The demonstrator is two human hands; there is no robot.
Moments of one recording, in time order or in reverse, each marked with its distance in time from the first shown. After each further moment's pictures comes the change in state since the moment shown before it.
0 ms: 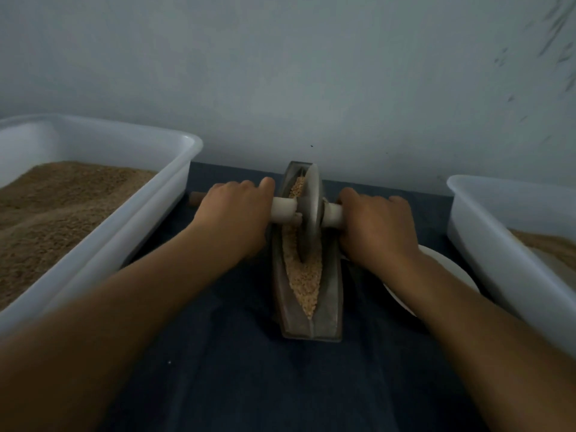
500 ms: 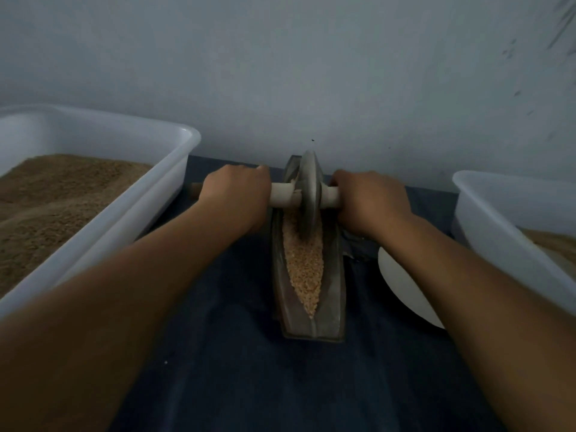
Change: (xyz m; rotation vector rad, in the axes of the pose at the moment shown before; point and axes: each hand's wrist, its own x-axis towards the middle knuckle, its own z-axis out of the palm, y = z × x) left_hand 0.031 -0.004 0.004 -0.027 -0.080 -0.118; right_hand 0.044 0.011 0.011 0.046 -0.118 -0.035
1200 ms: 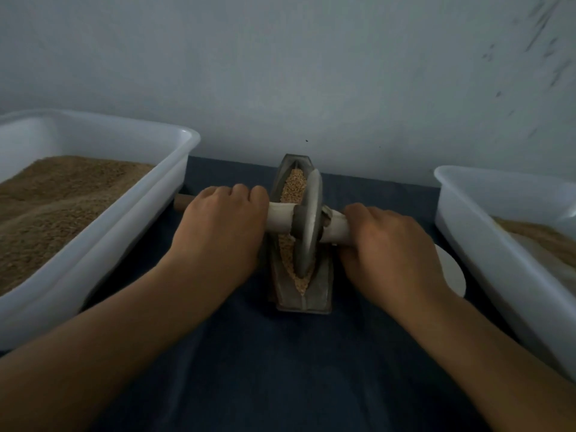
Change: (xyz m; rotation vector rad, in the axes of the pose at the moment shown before) left_hand -0.097 0.009 -0.010 0.141 0.289 0.129; right_hand -0.116 -0.025 -0.041 0.069 0.242 -0.009
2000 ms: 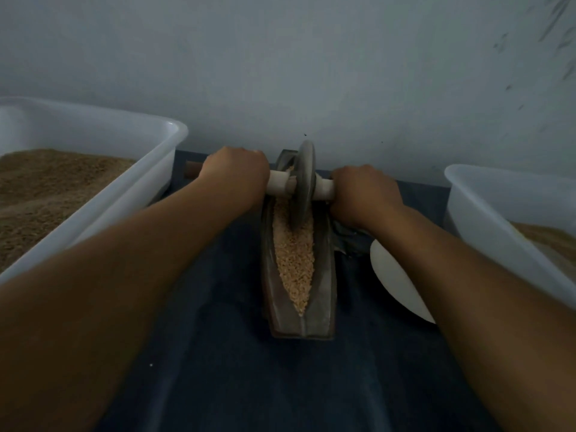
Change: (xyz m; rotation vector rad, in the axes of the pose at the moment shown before) left_hand 0.112 -0.015 0.034 -0.055 -0.355 -0.075; right_hand 0.111 0.033 0.071 -0.069 -0.369 0.133
